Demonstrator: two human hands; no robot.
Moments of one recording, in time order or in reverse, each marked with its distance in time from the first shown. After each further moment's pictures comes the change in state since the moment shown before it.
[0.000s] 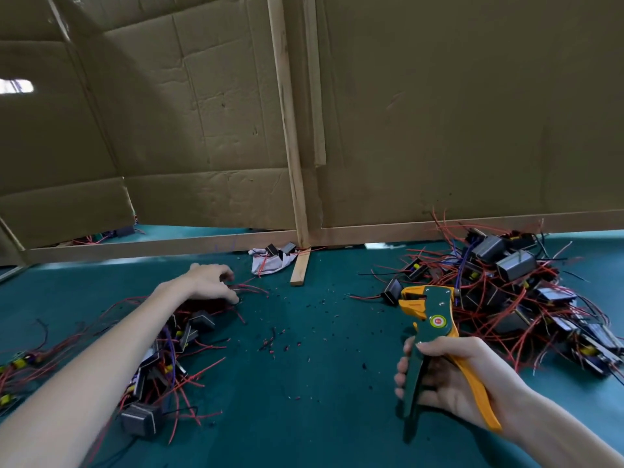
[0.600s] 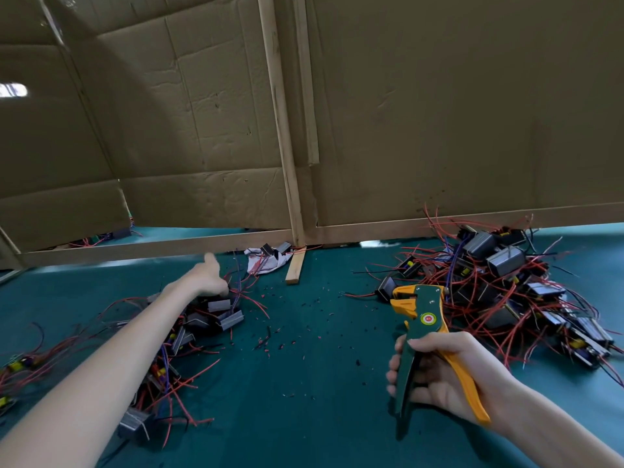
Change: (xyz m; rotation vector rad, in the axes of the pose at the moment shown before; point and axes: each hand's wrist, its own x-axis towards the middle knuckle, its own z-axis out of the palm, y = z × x) left_hand -0.011 0.024 -0.003 -0.248 0.067 -0.183; right_hand 0.001 0.001 -0.002 0.008 0.002 0.020
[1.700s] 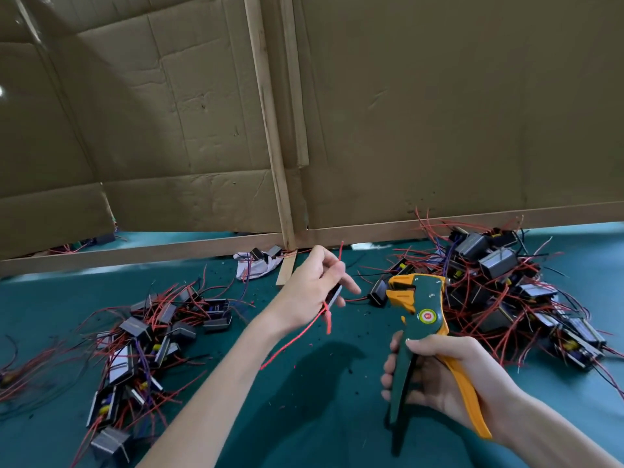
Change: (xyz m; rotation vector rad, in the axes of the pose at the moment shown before) left_hand -0.133 0.136 0.042 -0.899 -0.168 0.705; right_hand -0.007 -0.002 0.005 -0.027 -0.117 -0.105
